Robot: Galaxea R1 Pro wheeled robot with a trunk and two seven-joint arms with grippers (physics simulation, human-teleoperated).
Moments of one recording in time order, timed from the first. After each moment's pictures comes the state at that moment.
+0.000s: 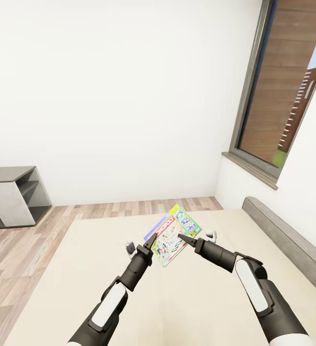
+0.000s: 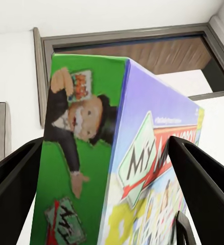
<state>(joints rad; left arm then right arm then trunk) -0.43 -0.16 -0.23 -0.82 1.31 0.20 -0.65 -0.44 -0.08 0.01 -1.21 -0.66 0.67 0.70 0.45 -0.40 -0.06</state>
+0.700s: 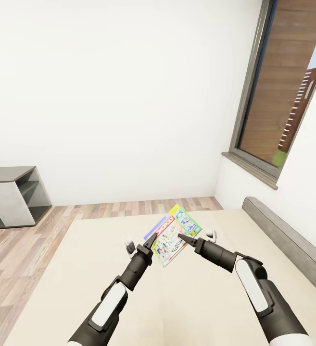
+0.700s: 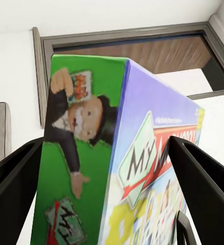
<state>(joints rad) -0.43 -0.16 -0.23 -0.82 1.31 0.20 -0.65 -0.44 -0.08 0.01 -1.21 -0.66 0.67 0.70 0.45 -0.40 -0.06</state>
